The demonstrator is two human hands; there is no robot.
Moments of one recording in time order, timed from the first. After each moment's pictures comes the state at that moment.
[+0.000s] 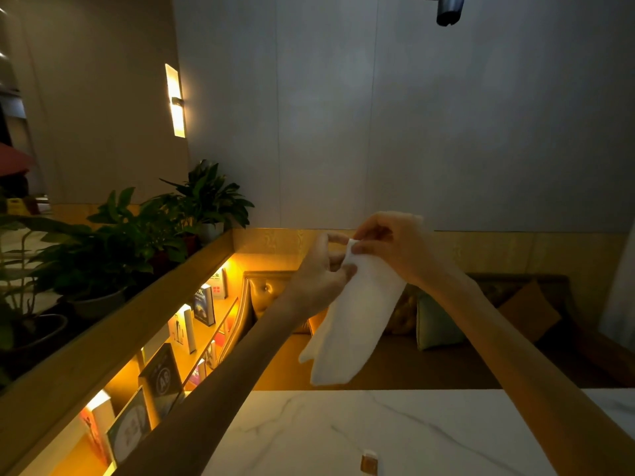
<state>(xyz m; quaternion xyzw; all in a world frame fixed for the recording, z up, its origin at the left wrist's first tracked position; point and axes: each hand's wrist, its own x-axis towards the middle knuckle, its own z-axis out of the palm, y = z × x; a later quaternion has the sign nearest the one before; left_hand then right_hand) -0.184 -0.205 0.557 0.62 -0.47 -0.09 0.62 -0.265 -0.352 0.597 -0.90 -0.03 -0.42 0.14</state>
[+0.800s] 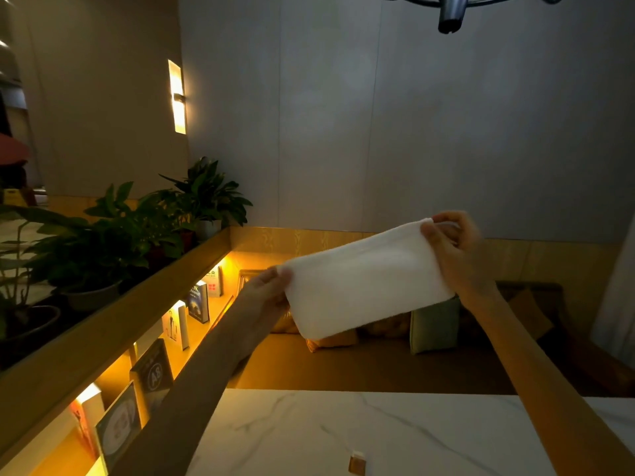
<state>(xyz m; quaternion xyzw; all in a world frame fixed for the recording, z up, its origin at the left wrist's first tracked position) -0.150 -0.155 0.508 0.47 -0.33 -0.26 0.78 -0.301 -0.418 0.573 -0.77 0.08 -0.52 0.36</state>
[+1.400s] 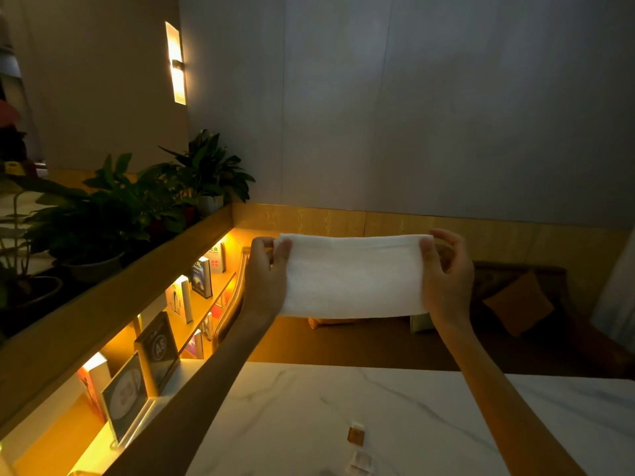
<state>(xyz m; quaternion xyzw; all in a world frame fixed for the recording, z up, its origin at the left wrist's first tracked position) -0.147 -0.181 0.489 0.70 -0.26 0.13 0.66 -0.280 -0.394 0.494 -0.70 0.13 -0.59 0.38</state>
